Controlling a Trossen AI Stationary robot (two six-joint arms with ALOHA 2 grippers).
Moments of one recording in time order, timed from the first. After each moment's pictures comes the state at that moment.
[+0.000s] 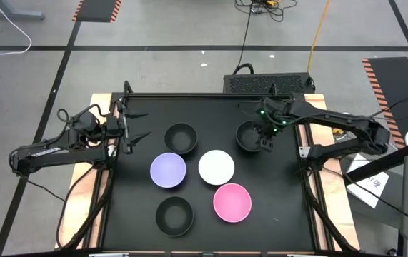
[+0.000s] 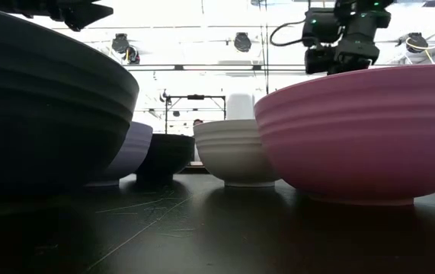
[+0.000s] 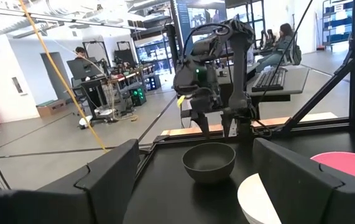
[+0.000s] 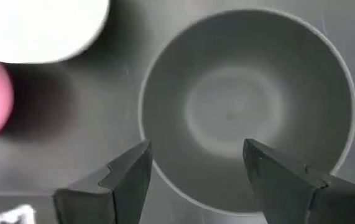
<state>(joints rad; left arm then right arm) 0.28 0.39 0.49 -0.03 0.11 0.21 -0.45 1.26 0.94 -0.96 -0.20 -0.12</state>
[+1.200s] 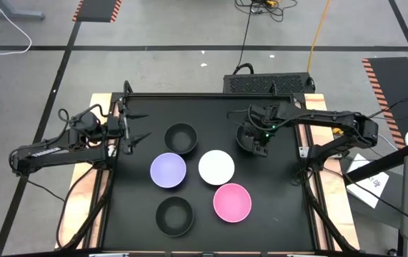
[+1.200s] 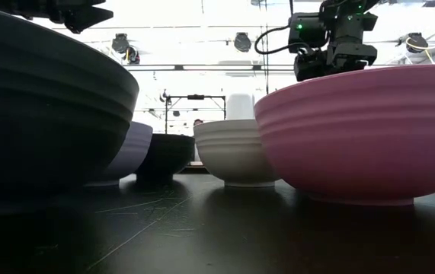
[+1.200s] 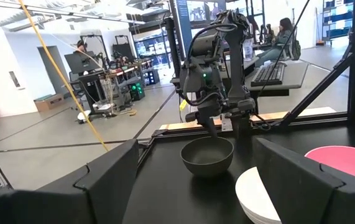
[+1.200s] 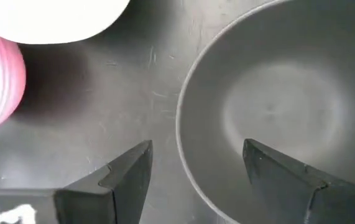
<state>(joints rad) 0.28 0.39 0.49 -0.06 0.11 0.20 -0.35 1.38 0.99 -0.98 -0.21 -0.09</state>
